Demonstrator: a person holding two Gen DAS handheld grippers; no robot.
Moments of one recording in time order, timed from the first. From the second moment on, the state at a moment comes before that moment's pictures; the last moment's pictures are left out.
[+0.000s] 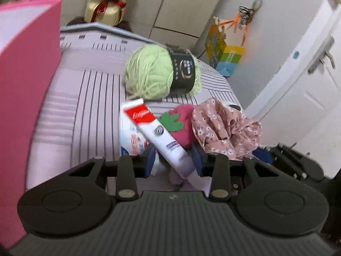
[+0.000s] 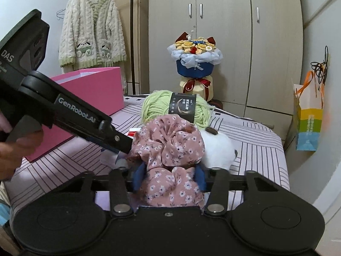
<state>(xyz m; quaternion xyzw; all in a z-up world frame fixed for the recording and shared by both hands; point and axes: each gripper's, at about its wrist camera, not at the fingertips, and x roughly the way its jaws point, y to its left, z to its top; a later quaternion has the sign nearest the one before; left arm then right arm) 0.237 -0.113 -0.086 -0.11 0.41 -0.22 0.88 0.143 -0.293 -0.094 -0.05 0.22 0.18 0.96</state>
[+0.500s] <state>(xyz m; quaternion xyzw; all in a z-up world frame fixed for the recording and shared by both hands) 0.226 -0.107 -0.098 -0.21 0.38 -0.16 0.89 0.140 -0.288 -0.098 -0.03 0.22 0.16 0.96</state>
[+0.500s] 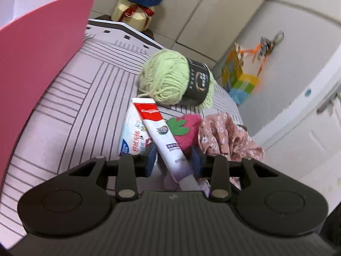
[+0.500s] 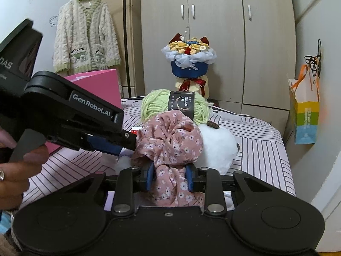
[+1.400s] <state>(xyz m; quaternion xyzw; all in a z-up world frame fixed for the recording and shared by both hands) 0.215 -0.102 -0.107 -0.22 0.34 -0.14 0.90 0.121 -0.270 -0.095 -0.04 0.18 0.12 0.98</state>
